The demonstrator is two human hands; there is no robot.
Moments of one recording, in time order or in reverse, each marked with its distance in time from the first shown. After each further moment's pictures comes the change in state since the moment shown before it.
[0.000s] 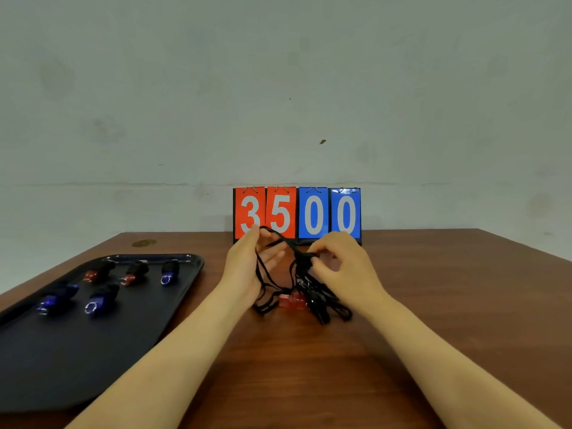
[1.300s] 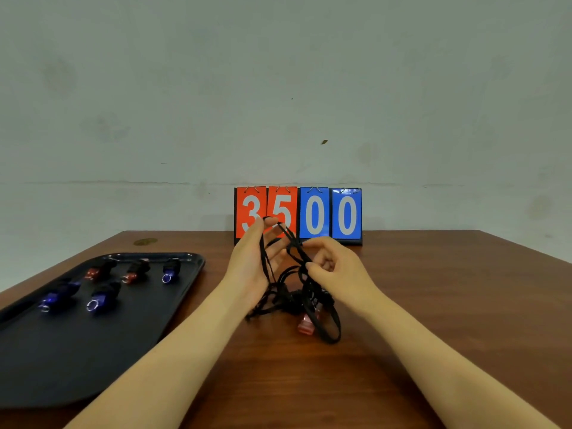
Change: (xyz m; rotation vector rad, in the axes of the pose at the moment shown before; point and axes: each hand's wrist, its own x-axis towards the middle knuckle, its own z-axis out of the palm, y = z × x) left_hand -0.006 0.006 0.008 -0.032 -0.098 -0.009; right_hand 0.000 -0.002 0.007 0.306 -0.161 0.268
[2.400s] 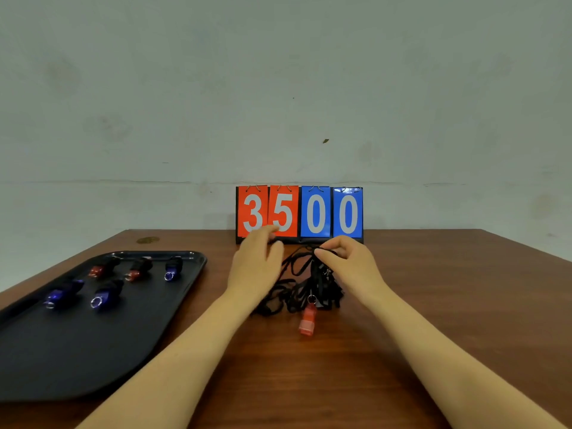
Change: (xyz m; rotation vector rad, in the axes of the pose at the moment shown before) left_hand 0.010 -0.020 -0.023 1.275 0.038 0.475; right_hand 0.006 0.005 -0.008 0.141 0.182 0.152
